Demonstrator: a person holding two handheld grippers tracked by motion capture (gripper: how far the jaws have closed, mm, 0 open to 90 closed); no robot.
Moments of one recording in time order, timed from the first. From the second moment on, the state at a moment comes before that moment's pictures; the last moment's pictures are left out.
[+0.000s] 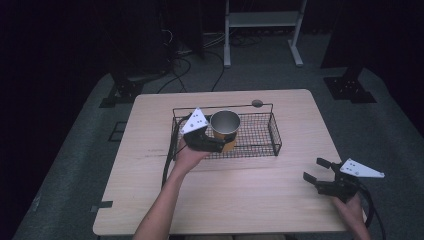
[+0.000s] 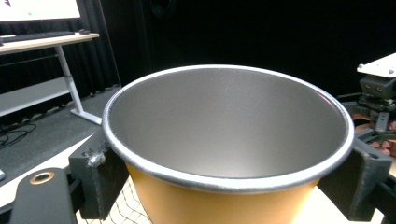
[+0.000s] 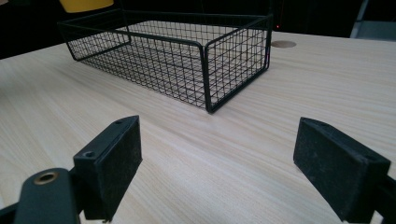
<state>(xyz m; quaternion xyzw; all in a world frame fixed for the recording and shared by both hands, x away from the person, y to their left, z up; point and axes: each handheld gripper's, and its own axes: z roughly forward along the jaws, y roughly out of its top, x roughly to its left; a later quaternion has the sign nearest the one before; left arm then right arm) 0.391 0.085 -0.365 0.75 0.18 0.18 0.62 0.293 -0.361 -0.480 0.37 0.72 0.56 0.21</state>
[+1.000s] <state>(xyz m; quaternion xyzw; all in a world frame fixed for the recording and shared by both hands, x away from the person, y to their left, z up) 0.456 0.074 -0.372 0.77 0.18 0.15 0.59 0.293 -0.362 -0.480 0.36 0.72 0.56 0.21</state>
